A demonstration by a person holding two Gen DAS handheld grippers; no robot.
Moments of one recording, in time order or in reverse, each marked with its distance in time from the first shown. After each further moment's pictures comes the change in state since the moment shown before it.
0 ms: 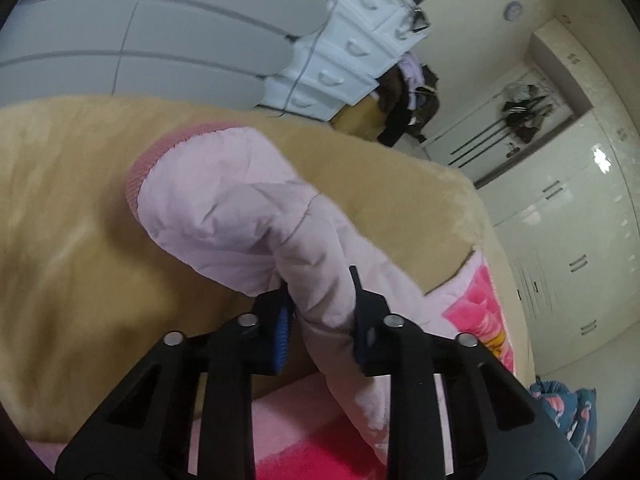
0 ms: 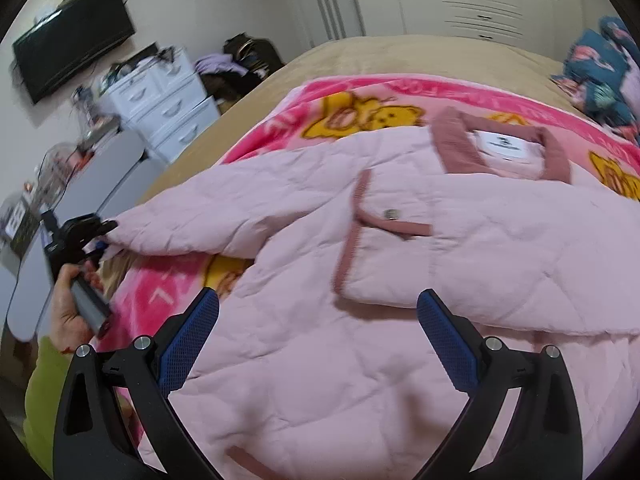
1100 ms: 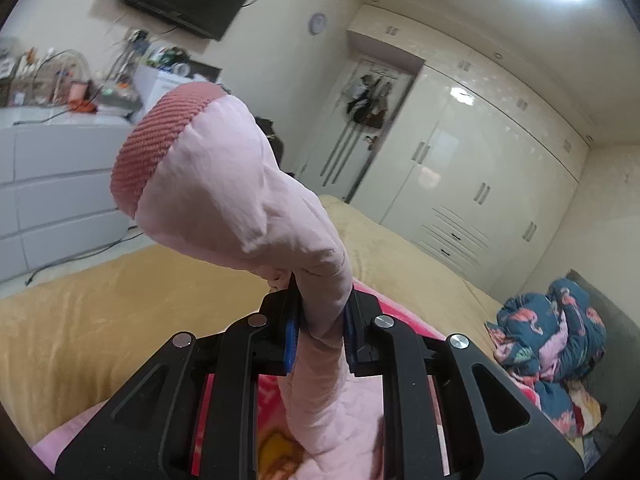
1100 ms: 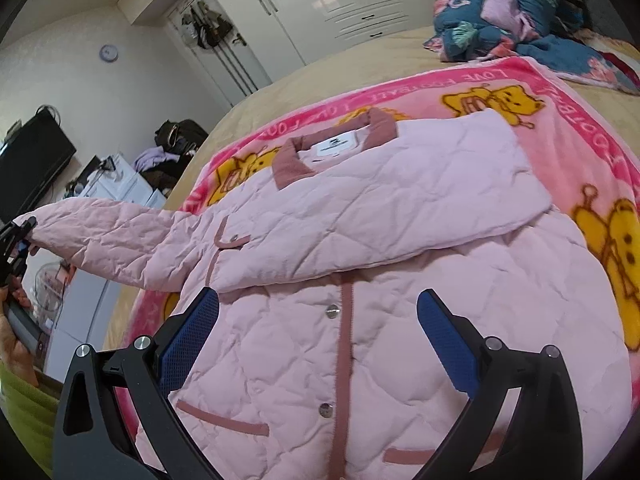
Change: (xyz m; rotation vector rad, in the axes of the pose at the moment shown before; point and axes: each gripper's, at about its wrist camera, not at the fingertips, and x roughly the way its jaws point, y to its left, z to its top) left arm -0.188 -0.211 -0.062 0.500 -0.193 -0.331; right arm -0.131 -0.155 -0.069 0.370 -0.167 -0.058
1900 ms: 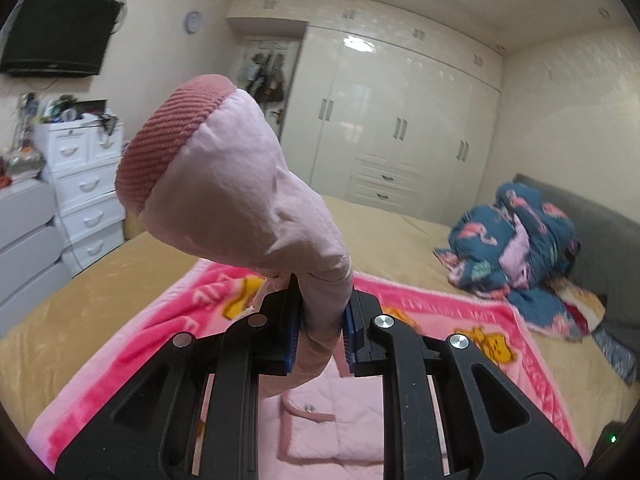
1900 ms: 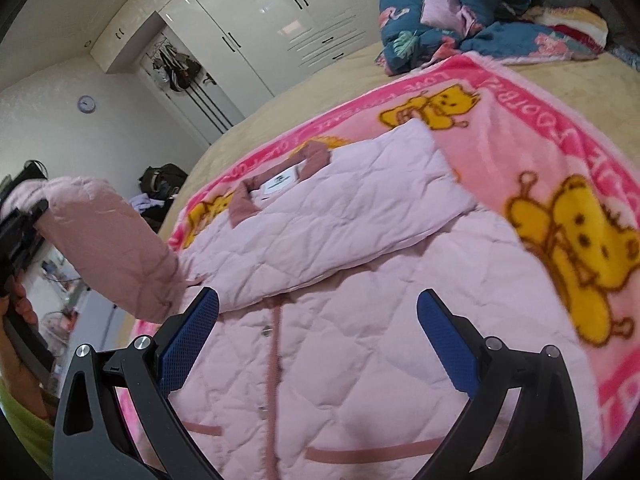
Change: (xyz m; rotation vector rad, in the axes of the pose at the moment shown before) left arm 0.003 -0.173 -0.084 0.333 0.092 -0.206; right arm -0.043 -0.078 0.000 0.099 -0.104 -0.049
